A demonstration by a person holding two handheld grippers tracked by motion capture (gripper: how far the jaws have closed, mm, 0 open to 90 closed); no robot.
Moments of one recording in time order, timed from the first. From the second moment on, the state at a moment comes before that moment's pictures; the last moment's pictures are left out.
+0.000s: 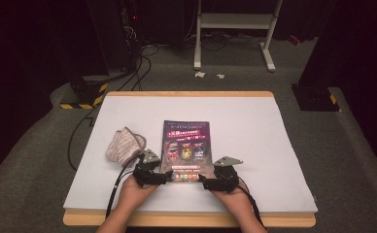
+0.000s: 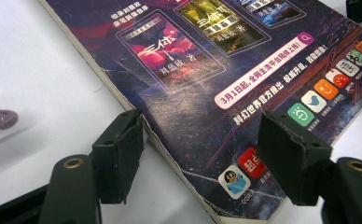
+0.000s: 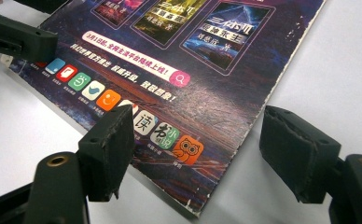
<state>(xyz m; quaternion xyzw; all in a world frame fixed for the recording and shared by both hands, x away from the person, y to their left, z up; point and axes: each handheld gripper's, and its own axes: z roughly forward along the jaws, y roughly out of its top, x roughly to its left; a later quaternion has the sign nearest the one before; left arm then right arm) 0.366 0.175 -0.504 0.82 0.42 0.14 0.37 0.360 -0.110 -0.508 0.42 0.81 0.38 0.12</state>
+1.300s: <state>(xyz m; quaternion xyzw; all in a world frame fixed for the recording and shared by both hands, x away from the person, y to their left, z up) 0.359 0.154 -0.505 0.83 0.39 0.15 0.38 0.339 -0.087 -0.484 0.36 0.81 0.44 0.15</state>
